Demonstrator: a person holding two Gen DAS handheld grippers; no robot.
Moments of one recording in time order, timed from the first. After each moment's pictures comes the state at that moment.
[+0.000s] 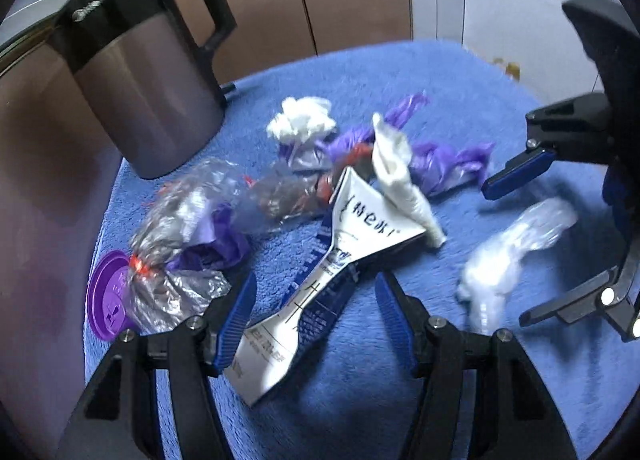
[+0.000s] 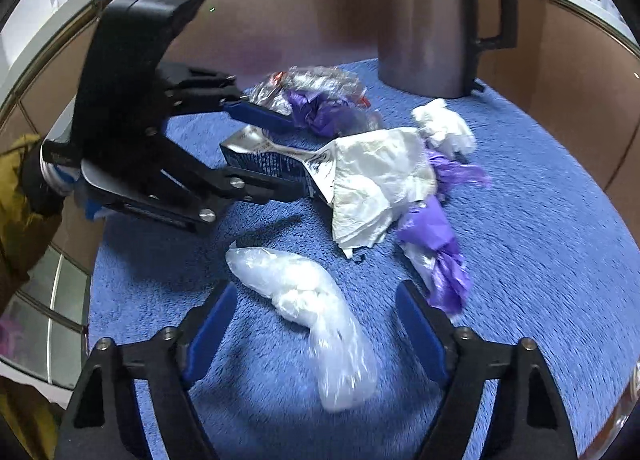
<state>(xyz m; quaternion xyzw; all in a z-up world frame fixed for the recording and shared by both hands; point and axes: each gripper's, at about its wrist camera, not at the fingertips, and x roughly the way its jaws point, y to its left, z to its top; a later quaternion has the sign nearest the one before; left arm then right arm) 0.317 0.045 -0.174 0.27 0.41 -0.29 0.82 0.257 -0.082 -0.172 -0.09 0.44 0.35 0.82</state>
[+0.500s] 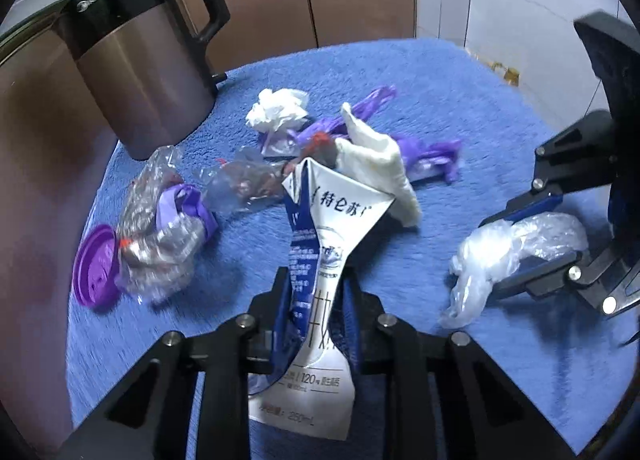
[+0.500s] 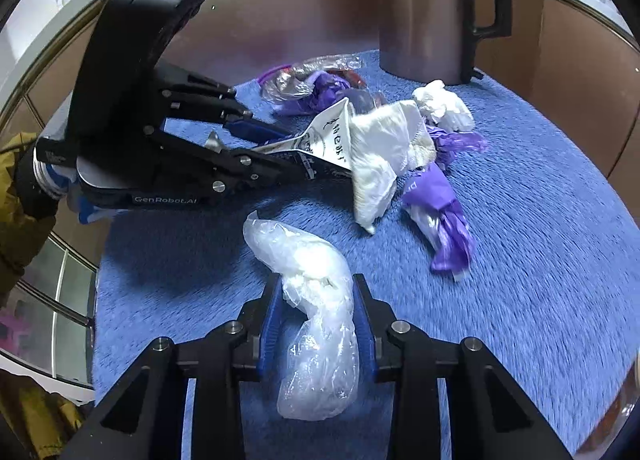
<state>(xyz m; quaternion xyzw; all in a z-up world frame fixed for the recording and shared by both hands) 0.288 0.039 -0.163 0.22 0.43 -0.29 0.83 0.220 -0.097 -0.166 -0.08 0.45 0.35 0.82</state>
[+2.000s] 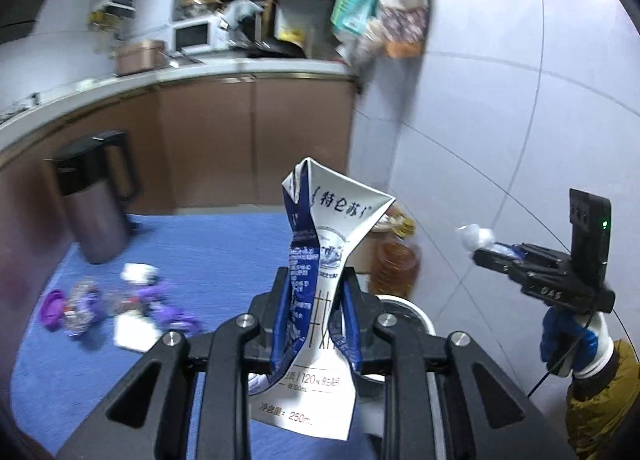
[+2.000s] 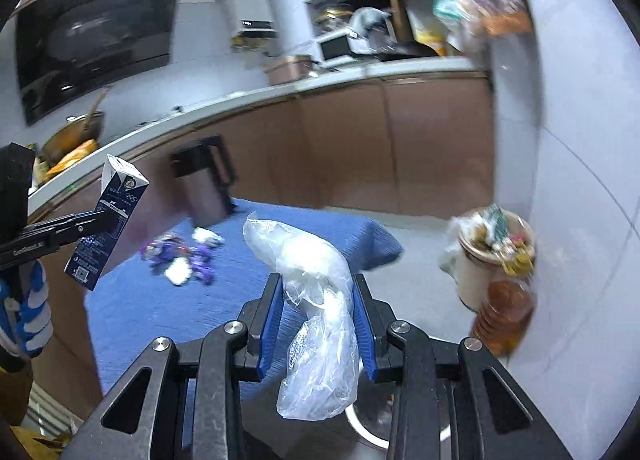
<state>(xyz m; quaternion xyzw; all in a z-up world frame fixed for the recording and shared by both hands) 0.115 -0.125 -0.002 0.07 0.29 -0.36 0.88 0.021 -0.389 -0.054 0.11 0.26 0.06 0.96</state>
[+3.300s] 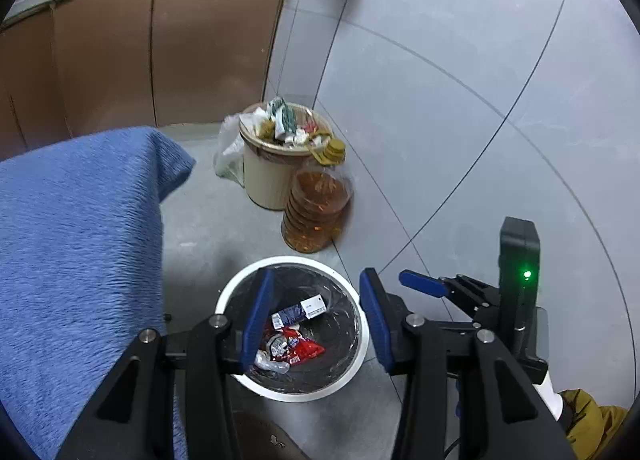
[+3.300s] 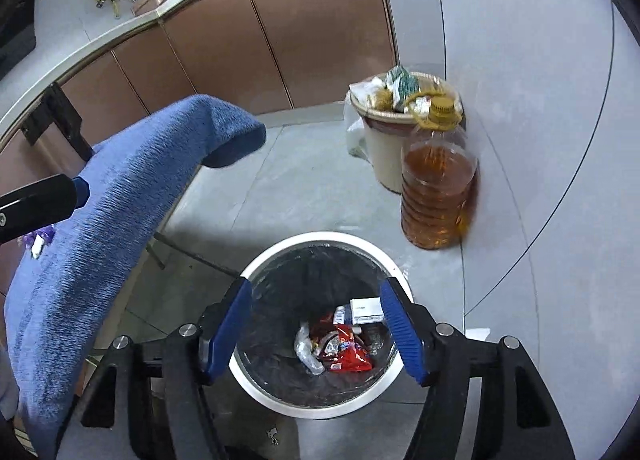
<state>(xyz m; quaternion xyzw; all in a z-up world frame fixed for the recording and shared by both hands) 0.163 -0.329 -0.129 0.07 0.42 -0.44 0.79 0.068 -0.492 -0.217 0.18 0.41 -0.08 0.89</state>
